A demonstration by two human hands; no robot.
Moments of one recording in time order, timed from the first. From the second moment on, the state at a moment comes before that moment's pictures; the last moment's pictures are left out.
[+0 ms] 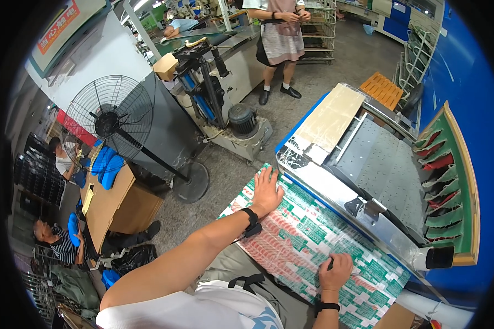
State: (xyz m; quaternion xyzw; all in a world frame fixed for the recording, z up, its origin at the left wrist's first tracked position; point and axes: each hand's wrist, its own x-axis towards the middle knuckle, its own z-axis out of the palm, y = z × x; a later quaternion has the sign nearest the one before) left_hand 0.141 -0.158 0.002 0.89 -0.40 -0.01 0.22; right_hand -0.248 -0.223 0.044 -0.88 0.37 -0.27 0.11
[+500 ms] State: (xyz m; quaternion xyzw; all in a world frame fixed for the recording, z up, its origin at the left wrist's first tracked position) left_hand 0.143 -0.157 0.001 0.89 -0.39 0.00 0.23; right_hand -0.245 -0.222 0.051 -0.87 0.38 -0.28 0.11
